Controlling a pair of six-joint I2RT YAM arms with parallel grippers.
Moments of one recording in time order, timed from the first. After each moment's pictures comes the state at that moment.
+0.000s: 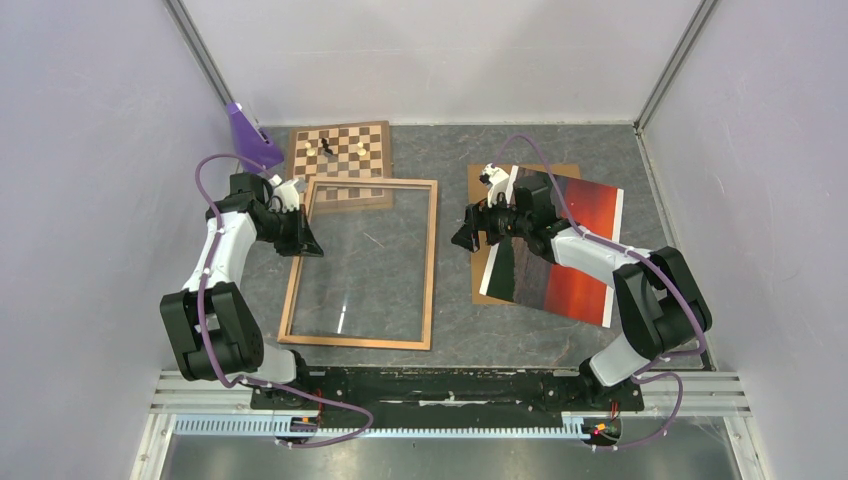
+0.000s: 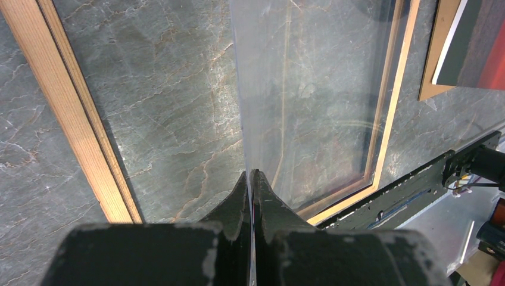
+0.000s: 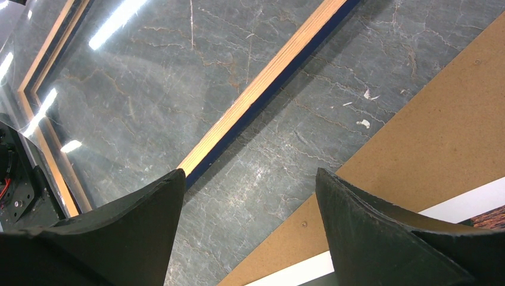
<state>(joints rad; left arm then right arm) 0.21 1.44 1.07 -0.89 0.58 0.16 0.41 1.58 0.86 0.16 -0.54 0.12</state>
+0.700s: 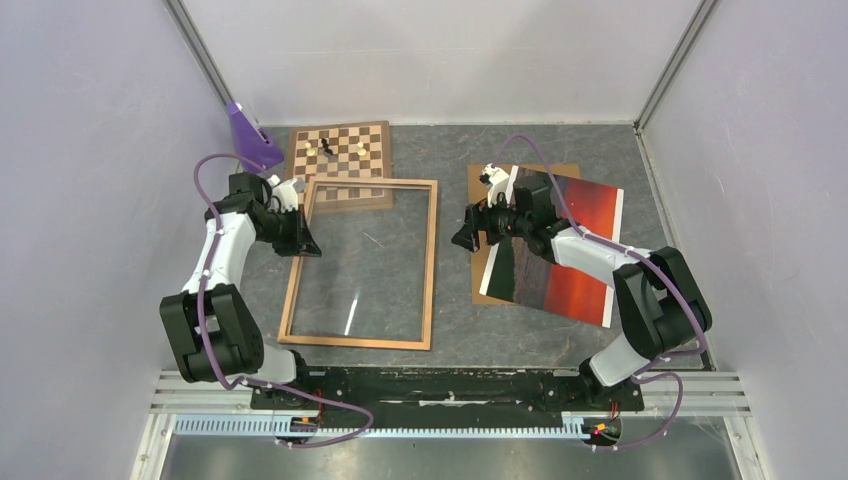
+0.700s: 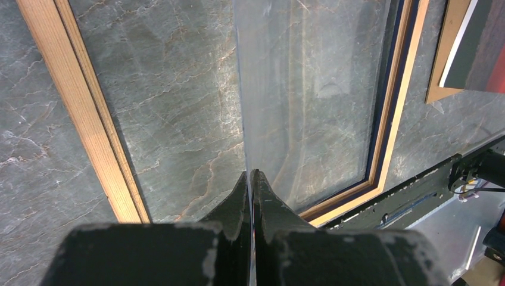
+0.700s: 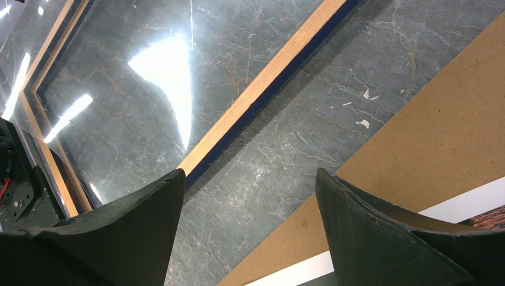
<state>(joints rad) 0.21 1.43 1.07 -0.88 0.55 0.16 0.41 1.58 0.86 0.16 -0.54 0.12</state>
